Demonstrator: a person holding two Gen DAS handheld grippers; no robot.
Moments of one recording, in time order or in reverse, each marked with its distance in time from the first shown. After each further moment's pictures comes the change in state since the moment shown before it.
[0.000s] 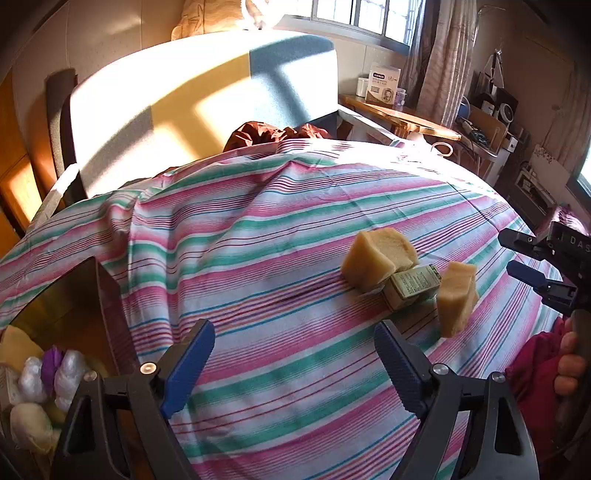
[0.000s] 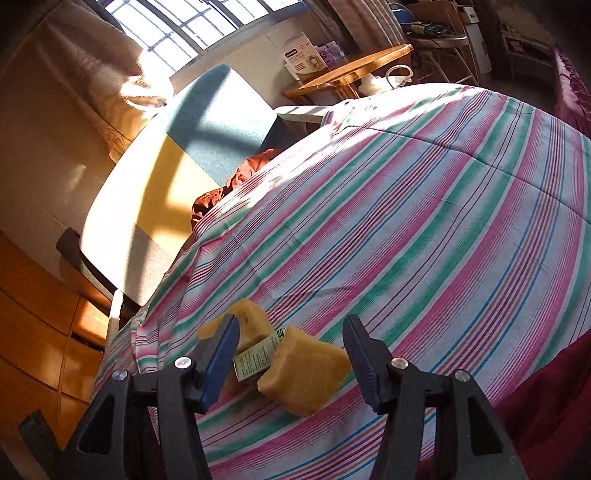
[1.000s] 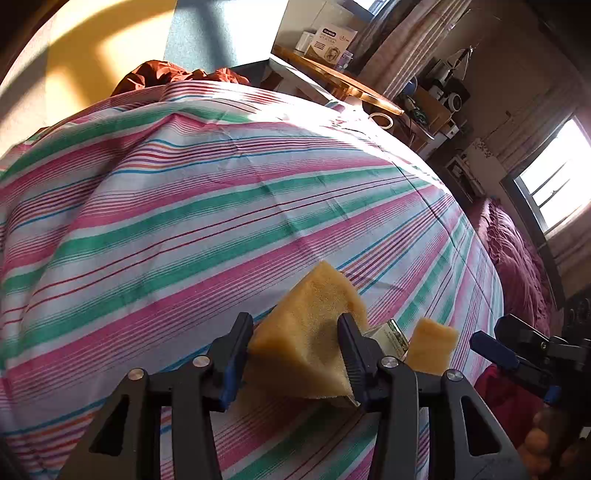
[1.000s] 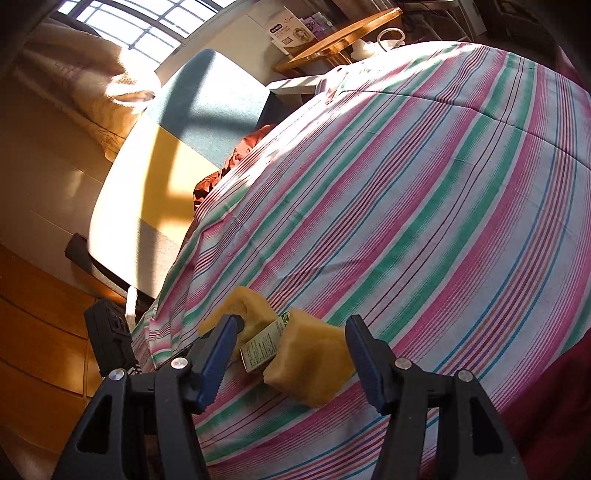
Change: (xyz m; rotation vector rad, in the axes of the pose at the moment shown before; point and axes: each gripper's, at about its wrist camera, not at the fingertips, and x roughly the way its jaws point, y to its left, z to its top) left arm 0.120 -0.022 0.057 -0.056 0.193 -0.391; right arm 0.018 -0.011 0.001 0.086 0.087 0.040
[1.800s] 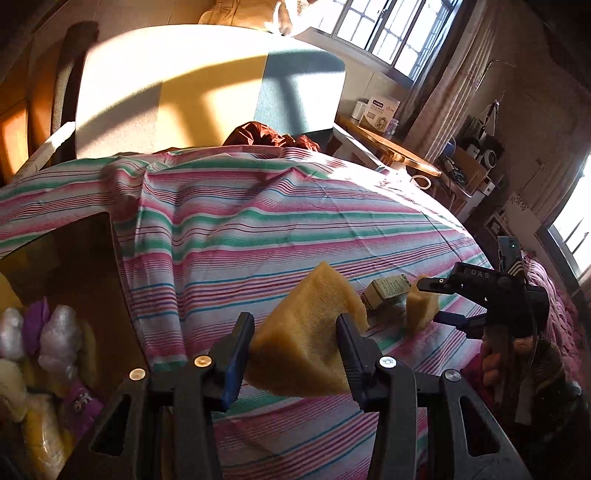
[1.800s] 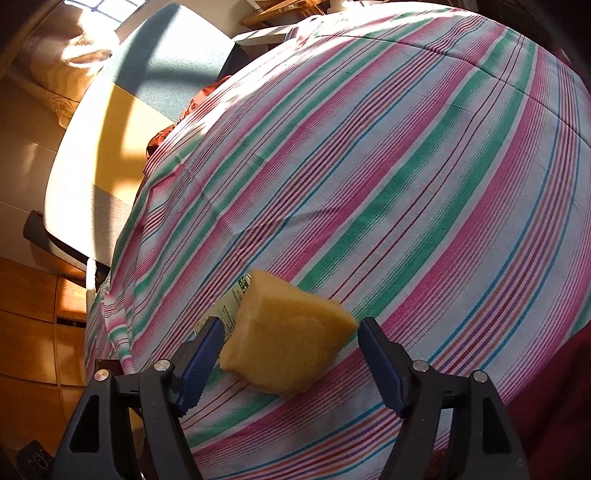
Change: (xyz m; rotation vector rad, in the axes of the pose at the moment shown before) left arm -0.168 0.019 -0.120 -0.093 -0.264 0.203; right arm 0.054 -0.004 -0.009 0.019 0.215 -0.156
